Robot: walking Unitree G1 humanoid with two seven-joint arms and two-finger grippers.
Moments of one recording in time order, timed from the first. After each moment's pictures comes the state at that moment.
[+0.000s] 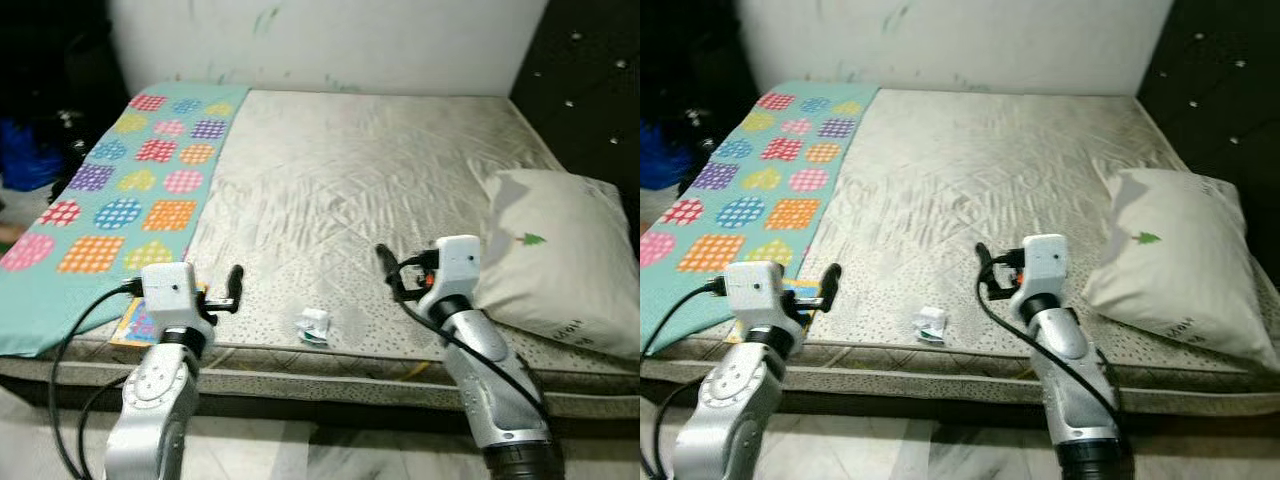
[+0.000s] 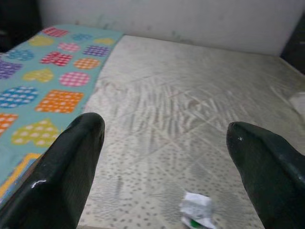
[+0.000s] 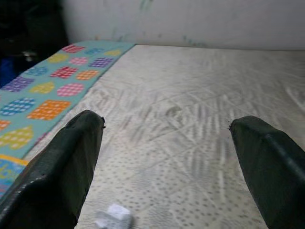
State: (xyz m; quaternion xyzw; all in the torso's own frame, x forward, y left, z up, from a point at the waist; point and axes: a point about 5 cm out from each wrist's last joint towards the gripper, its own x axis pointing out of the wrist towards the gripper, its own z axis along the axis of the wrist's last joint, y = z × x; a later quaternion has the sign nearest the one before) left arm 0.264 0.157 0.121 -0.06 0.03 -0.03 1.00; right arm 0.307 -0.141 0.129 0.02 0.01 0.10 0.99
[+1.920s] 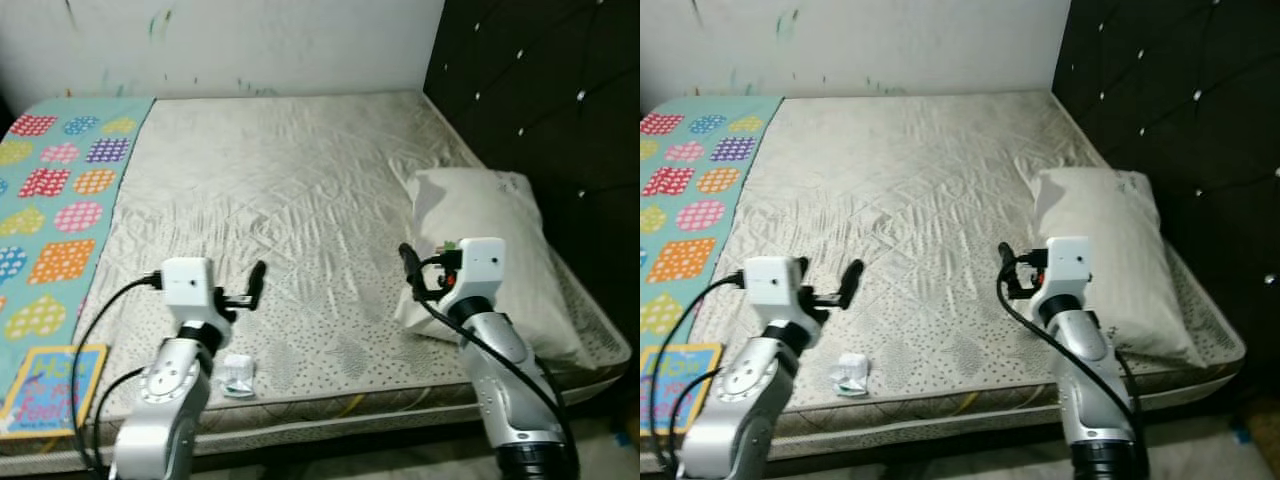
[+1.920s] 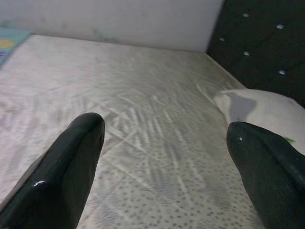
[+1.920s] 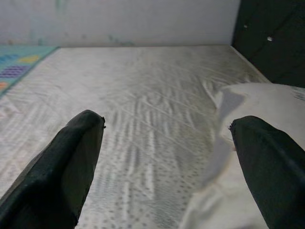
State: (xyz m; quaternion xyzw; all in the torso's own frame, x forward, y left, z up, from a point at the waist) left arm 0.267 0.149 0.126 -0.07 0.02 -0.06 1.00; right arm 0.307 -0.152 0.126 0.03 0.02 0.07 1.00
